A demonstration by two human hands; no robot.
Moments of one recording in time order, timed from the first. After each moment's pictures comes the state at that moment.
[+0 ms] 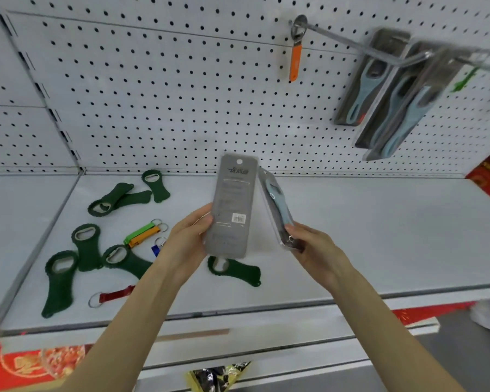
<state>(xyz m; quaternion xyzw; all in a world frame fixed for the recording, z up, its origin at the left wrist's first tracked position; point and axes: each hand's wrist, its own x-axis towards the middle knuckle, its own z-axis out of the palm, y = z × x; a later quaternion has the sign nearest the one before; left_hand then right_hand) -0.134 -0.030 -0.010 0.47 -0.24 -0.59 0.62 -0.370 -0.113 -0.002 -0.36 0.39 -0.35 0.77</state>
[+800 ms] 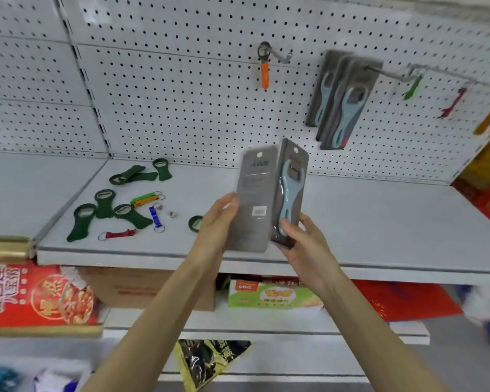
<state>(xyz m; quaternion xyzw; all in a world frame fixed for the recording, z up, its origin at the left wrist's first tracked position) -0.312 0.056 0.052 0.55 -0.31 -0.43 0.65 -0.463 -0.021 0.033 -0.39 0.26 -0.41 0.79</state>
